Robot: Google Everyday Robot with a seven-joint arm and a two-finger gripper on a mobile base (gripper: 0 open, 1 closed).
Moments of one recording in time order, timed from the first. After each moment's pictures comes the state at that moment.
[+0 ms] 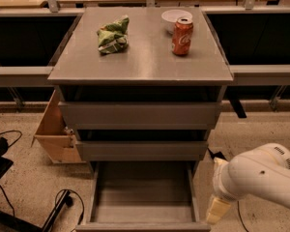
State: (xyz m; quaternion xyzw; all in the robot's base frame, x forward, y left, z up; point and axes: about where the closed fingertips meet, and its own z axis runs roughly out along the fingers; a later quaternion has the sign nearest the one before) arm 0.419 -0.222 0.585 -0.58 0.80 -0.03 0.13
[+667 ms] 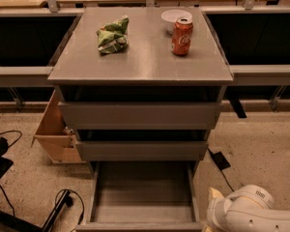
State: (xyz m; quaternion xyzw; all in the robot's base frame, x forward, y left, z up) arm 0.383 -0.220 0.441 -0.56 0.81 -0.01 0.16
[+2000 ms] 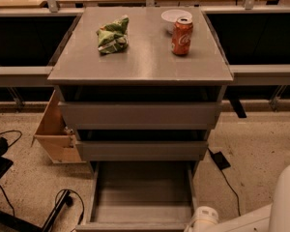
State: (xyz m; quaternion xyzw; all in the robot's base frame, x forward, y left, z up) arm 0.325 -0.168 0.239 -0.58 0.81 0.05 0.03
